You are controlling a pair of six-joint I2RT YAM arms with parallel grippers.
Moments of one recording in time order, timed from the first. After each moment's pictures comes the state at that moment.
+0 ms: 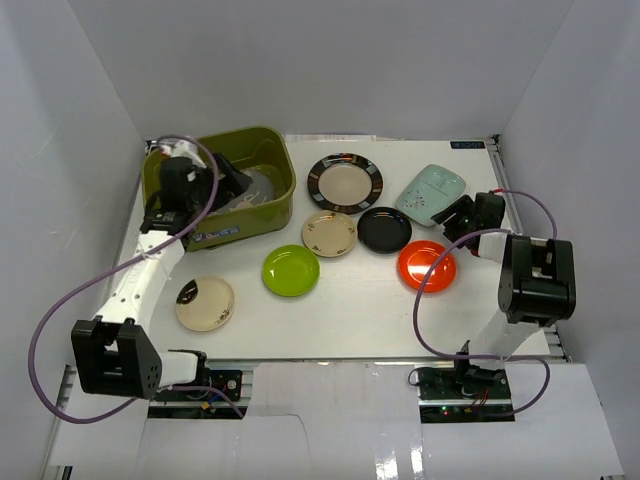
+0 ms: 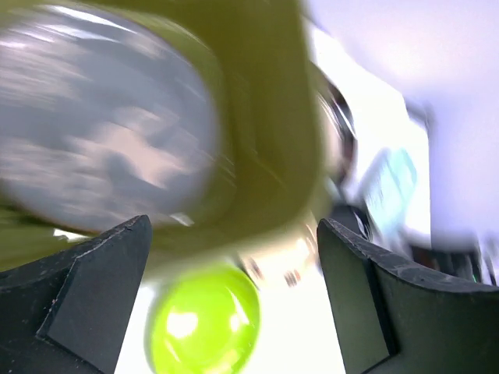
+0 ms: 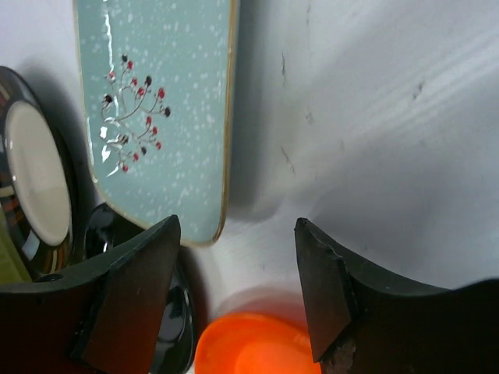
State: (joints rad) left arm -0.02 1.29 1.07 -0.20 0.17 -0.63; right arm -0.10 1.65 0.76 0.21 -0.18 0.75
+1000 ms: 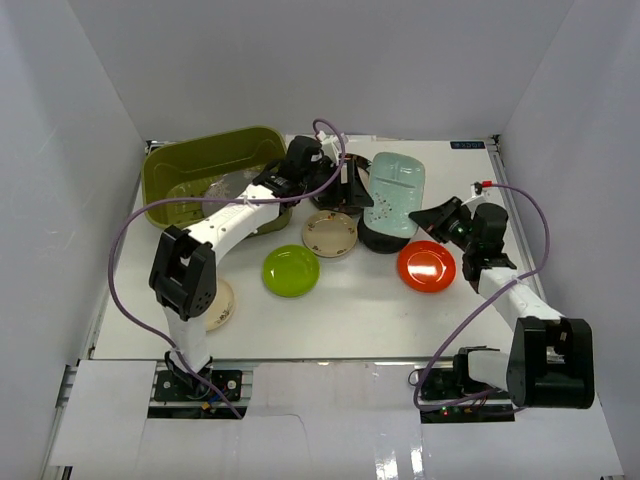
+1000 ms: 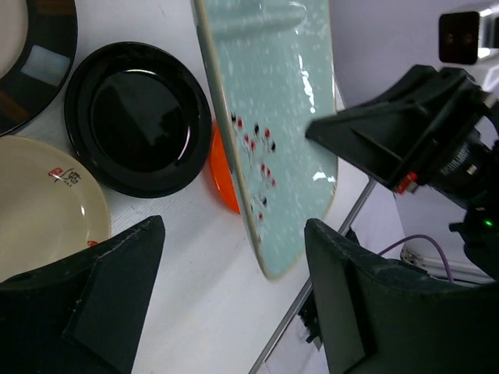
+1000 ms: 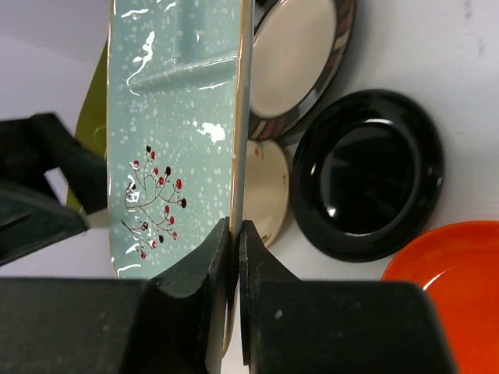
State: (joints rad) left arm -0.60 1.87 1.60 -0.25 0.50 -0.57; right arm 0.01 1.22 0.56 0.40 -0.47 0.84
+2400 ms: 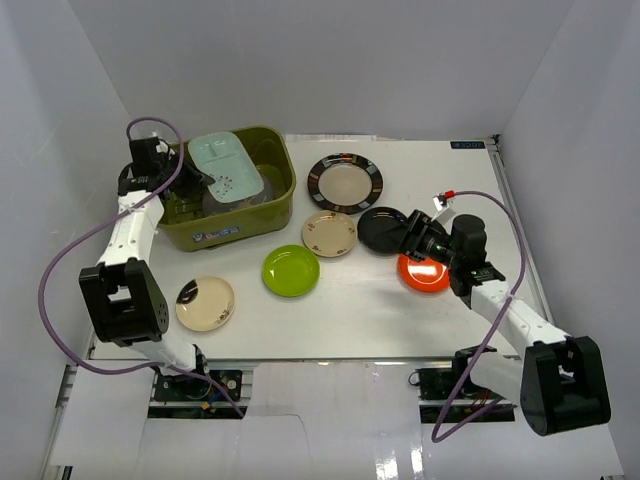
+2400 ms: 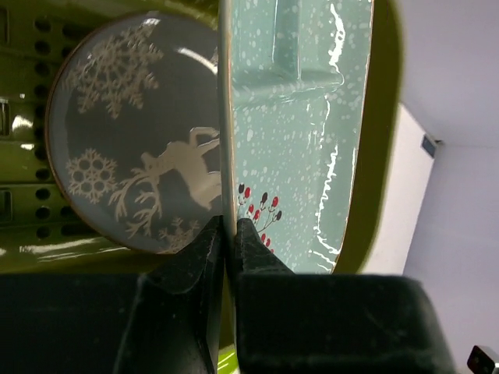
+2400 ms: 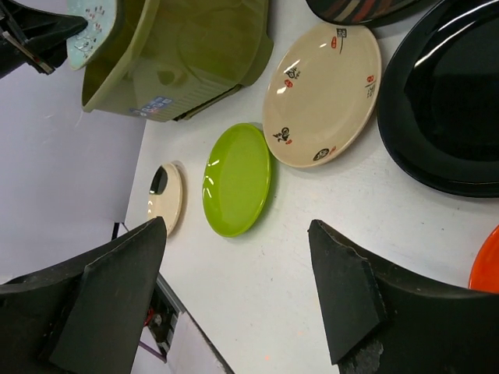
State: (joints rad) left arm 0.16 1.57 1.36 -0.40 0.35 -0.66; right arm 0.22 1.07 0.49 0.27 -0.60 0.77
